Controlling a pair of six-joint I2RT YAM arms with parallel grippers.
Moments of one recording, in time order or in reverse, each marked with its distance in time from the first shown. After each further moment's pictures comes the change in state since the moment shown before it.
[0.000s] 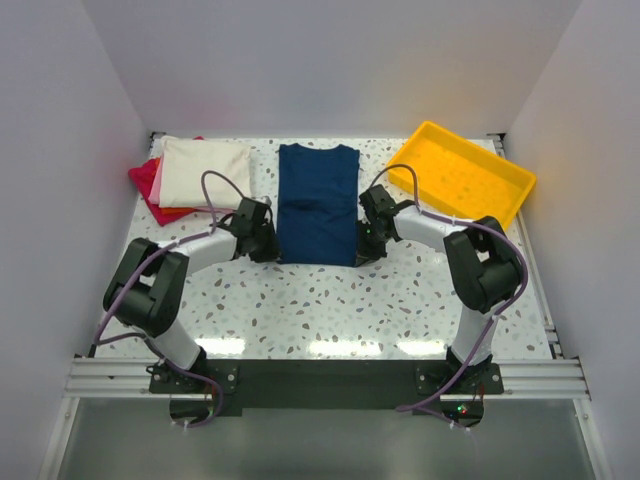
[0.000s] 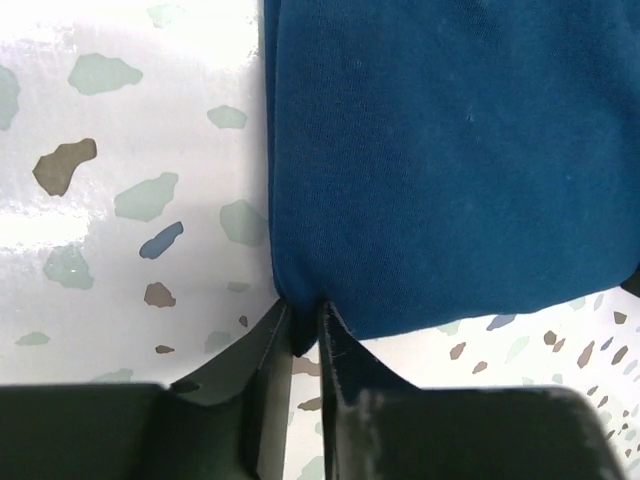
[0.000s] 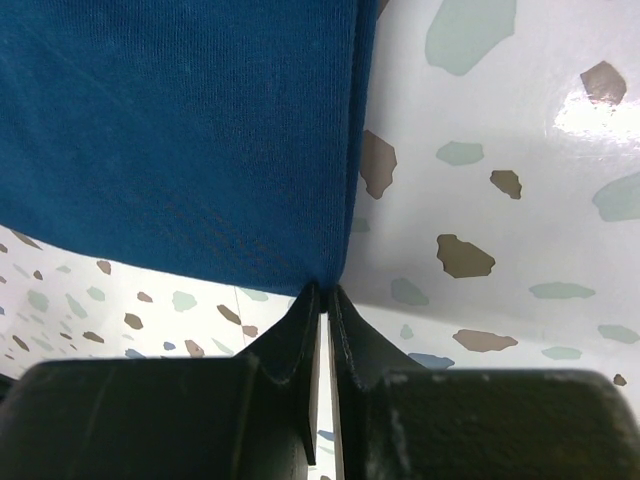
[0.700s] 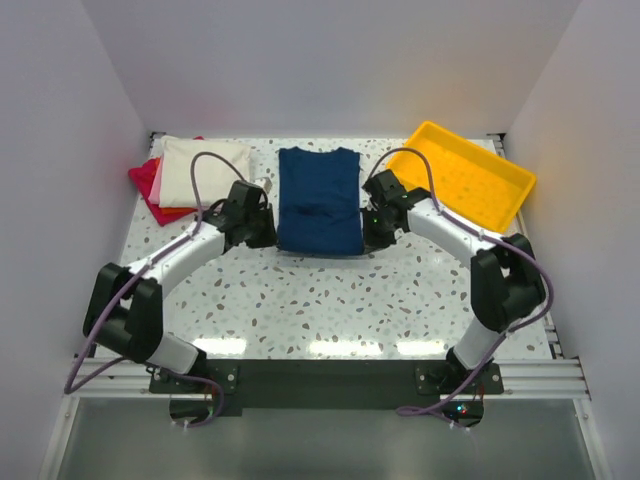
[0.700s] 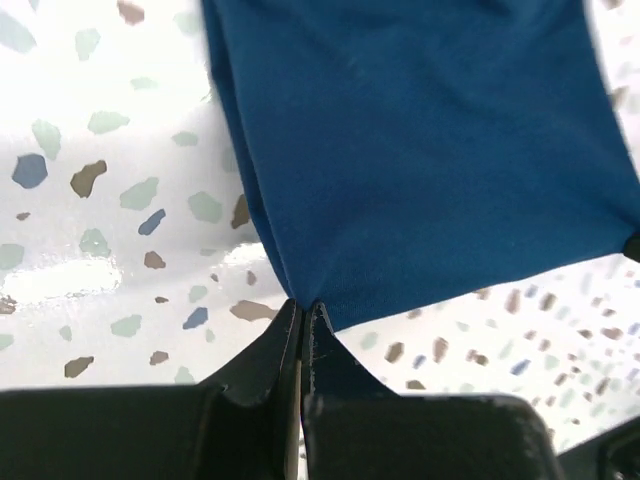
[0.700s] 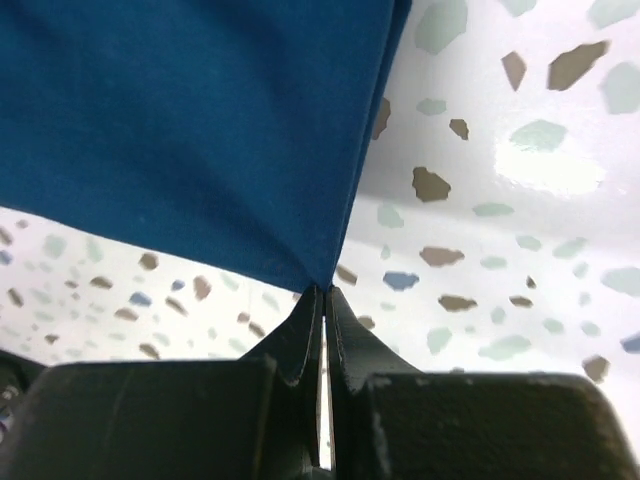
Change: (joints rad) left arm -0.010 -0.129 0.103 -0.167 0.002 0.076; right arm 0.000 -0.122 0.059 -0.147 0.058 -0.104
